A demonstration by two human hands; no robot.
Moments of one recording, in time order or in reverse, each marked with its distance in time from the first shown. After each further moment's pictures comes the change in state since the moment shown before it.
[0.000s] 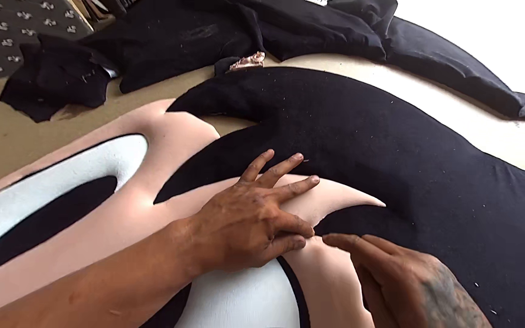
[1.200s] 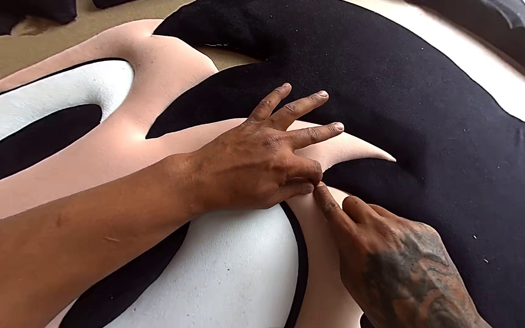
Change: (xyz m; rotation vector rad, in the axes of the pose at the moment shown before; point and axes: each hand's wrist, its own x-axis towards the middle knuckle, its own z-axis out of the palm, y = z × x) left_hand 0.007 0.004 -0.005 0.036 0.033 0.101; right_hand -0.012 -0.023 0.039 -0.432 0.112 -0.129
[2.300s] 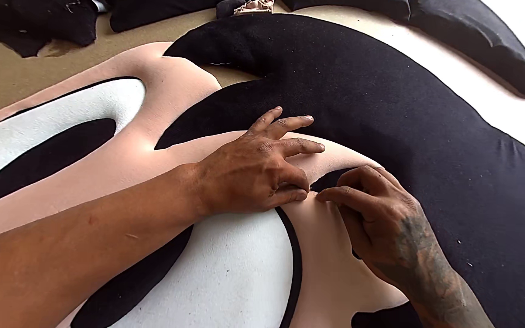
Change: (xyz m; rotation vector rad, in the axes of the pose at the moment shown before) left_hand -0.002 0.001 0.000 -0.096 0.020 -0.046; right_hand 0.017 0.047 0.016 0.396 0.194 -0.006
